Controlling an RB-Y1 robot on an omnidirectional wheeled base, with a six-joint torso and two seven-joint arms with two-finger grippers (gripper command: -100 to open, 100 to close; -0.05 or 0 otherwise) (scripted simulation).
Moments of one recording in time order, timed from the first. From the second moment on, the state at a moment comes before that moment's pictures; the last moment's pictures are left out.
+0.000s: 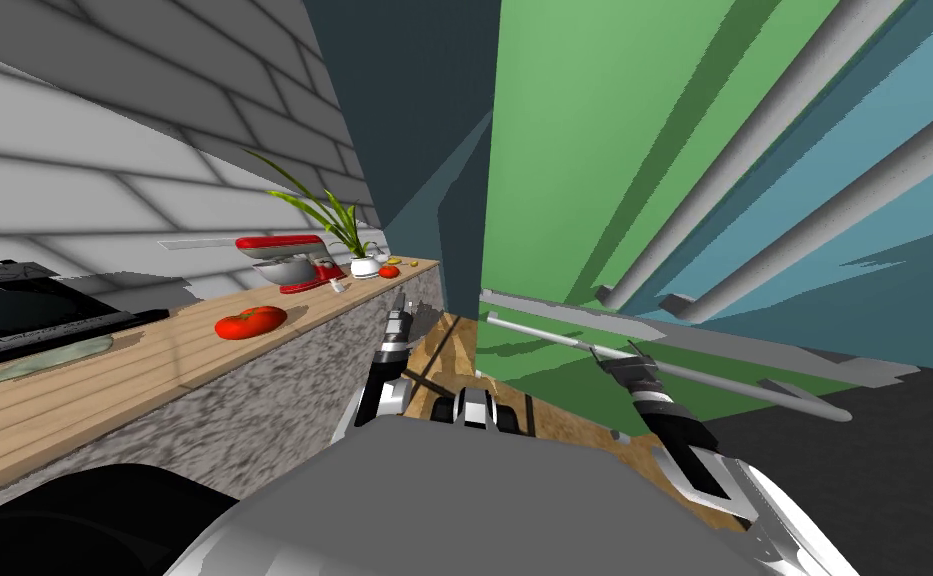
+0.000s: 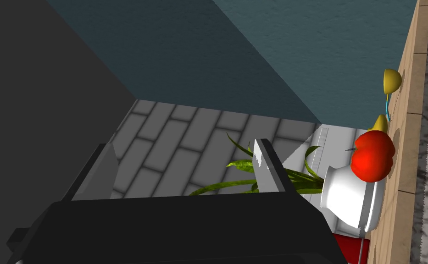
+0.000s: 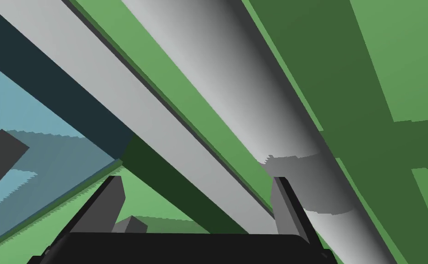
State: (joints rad) left arm 0.50 -0.03 -0.02 -2.21 -0.12 -0.38 -0.08; right arm 0.36 -0.30 -0.52 -1.56 0.74 -0.53 1.34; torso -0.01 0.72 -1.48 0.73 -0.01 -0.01
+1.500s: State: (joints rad) left arm 0.50 -0.03 -0.02 -2.21 -0.12 -0.38 -0.08; right arm 0.36 -0.36 -0.59 -1.43 0.85 -0.53 1.51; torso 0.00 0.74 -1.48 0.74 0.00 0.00
